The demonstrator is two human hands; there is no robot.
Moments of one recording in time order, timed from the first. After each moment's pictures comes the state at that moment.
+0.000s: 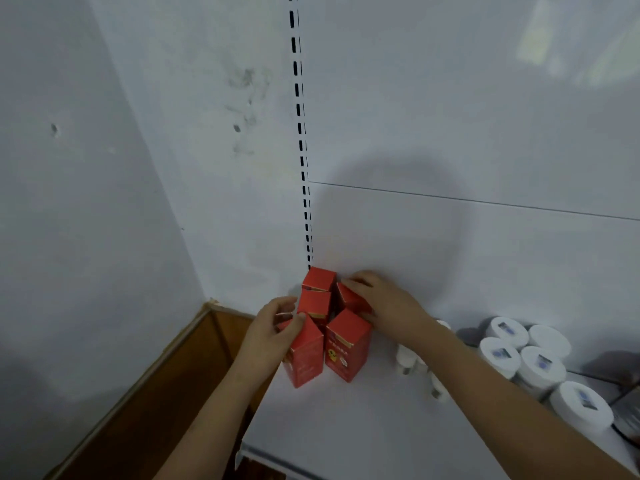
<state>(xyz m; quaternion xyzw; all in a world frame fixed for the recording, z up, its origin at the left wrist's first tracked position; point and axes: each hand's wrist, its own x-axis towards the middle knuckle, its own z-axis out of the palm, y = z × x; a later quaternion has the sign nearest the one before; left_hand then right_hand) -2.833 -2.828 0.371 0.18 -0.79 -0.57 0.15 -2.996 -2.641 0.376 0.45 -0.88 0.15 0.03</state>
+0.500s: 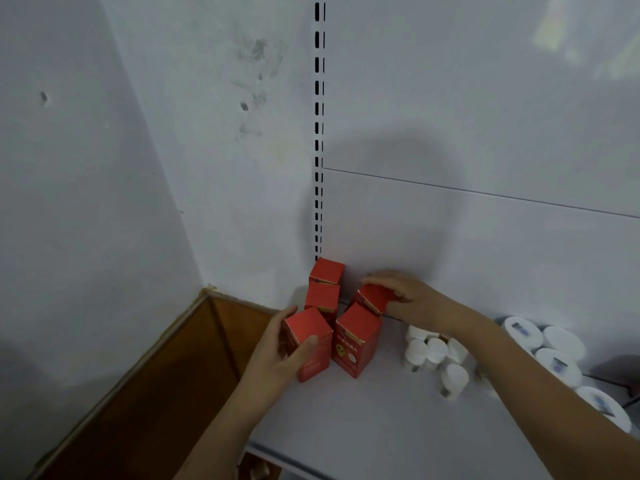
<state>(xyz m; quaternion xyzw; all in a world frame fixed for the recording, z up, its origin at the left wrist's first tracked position) -2.803 -2.820 0.351 0.14 -0.73 -0.65 0.11 -3.011 -2.621 0.392 0.46 -0.83 0.29 -0.14</state>
